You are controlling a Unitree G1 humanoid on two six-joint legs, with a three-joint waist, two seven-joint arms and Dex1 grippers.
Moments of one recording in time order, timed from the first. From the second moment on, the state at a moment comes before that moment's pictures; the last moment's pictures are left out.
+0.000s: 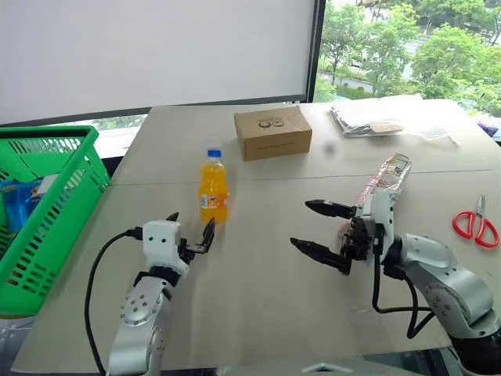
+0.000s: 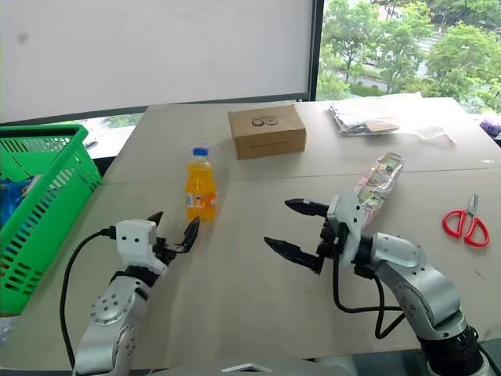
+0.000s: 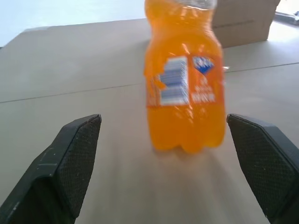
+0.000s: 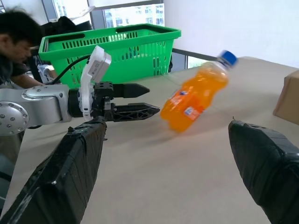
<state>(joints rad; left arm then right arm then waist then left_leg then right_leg) 0.25 0.24 0.15 -0.33 -0.19 0.15 -0.28 -0.04 -0.51 0.13 -0.55 0.60 0.43 0.79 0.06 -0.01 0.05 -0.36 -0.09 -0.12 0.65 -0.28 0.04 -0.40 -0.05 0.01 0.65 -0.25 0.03</state>
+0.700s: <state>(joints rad) -0.15 0.20 0.11 0.03 -0.14 0.16 -0.22 -0.03 -0.49 0.14 -0.53 0.53 0.41 0.77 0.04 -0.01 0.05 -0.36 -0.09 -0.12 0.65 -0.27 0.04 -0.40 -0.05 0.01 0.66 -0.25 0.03</state>
